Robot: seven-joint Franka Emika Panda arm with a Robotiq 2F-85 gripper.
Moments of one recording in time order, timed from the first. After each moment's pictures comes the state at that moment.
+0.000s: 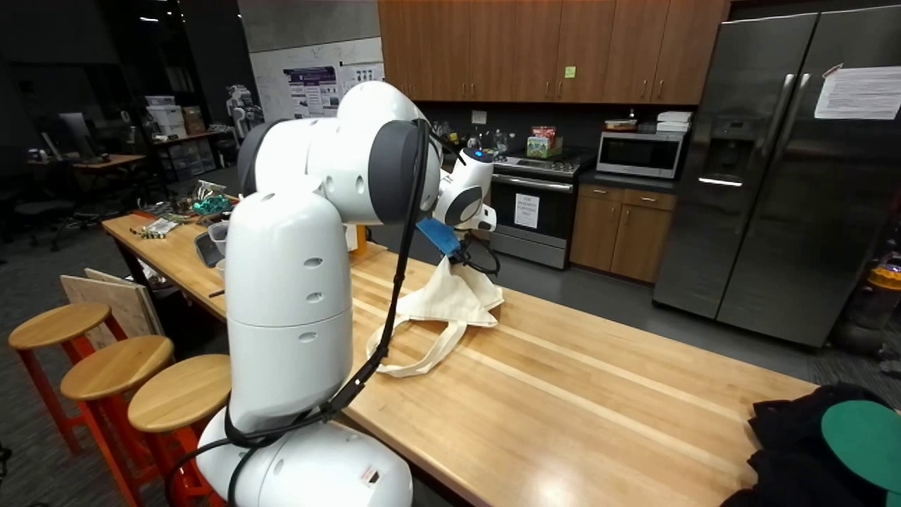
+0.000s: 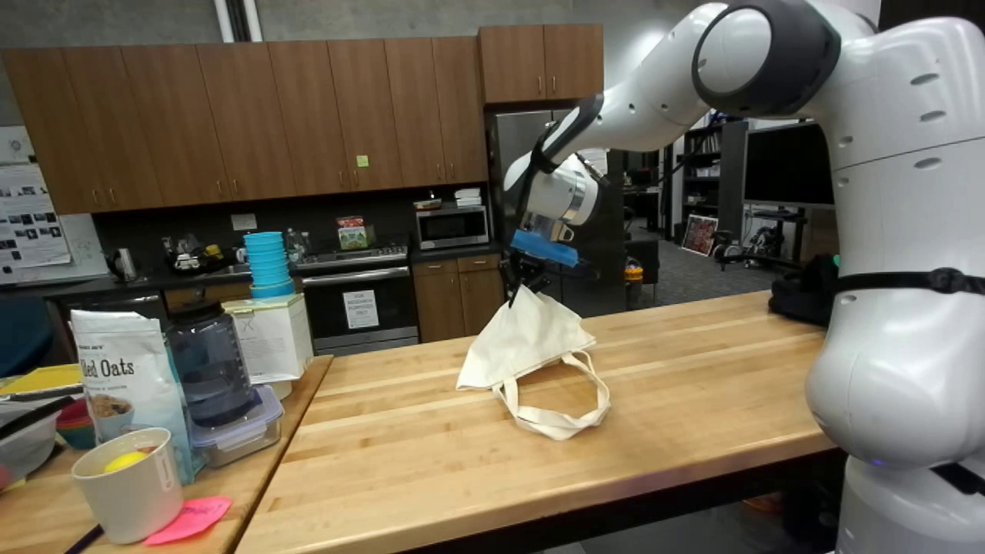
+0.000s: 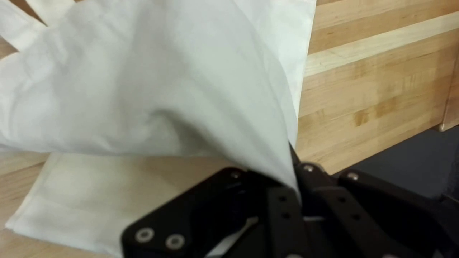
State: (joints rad) arm 0.13 0.20 0.13 -1.93 0.43 2.35 0.24
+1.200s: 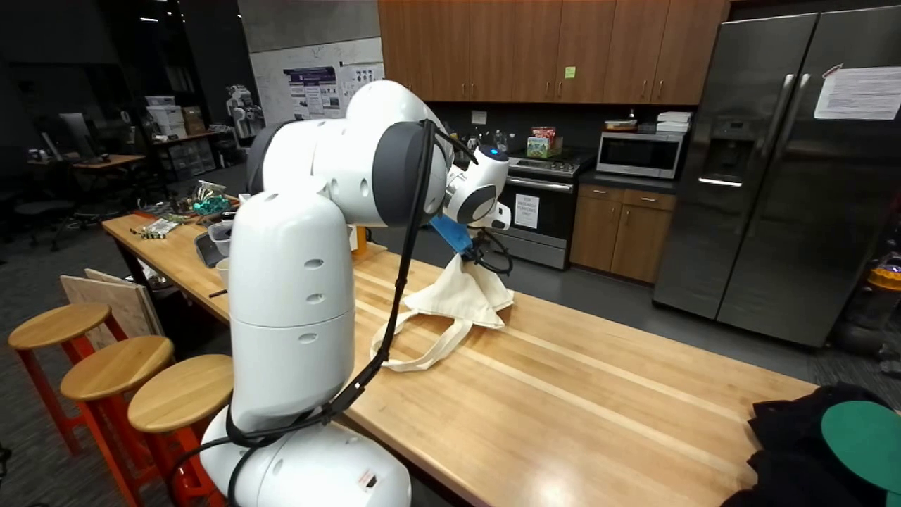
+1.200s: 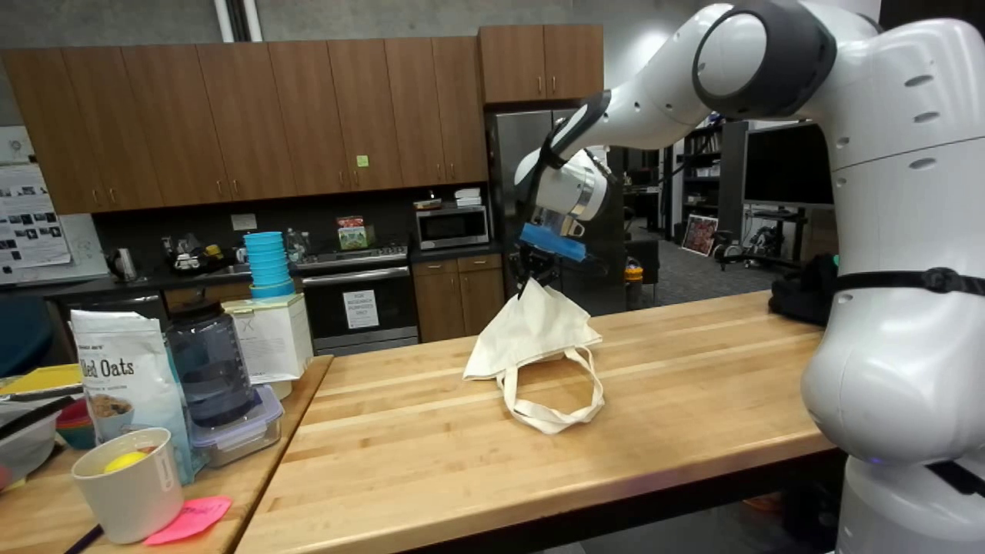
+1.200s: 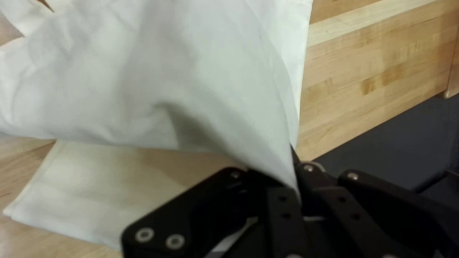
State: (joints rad) arm 0.08 0.21 0.11 -1.90 0.46 2.35 0.24
